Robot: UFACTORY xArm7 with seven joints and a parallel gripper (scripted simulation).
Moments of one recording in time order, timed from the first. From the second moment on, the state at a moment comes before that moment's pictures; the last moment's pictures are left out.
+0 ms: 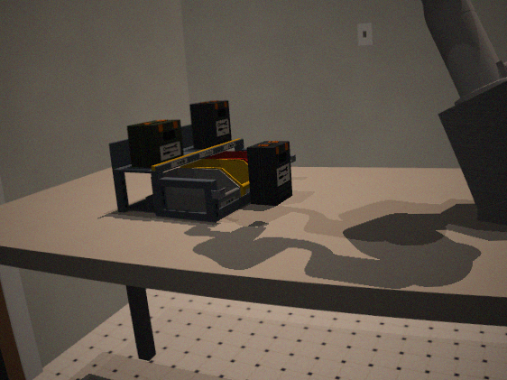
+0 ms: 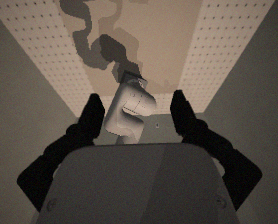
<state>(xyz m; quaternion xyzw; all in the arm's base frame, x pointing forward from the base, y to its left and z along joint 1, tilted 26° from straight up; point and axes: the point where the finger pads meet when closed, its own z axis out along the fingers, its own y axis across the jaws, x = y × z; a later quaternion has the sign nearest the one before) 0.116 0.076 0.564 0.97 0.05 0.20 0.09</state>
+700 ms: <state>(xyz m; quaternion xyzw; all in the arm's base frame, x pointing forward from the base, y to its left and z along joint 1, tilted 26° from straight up) 0.120 0.074 0.555 0.97 0.05 0.20 0.09</state>
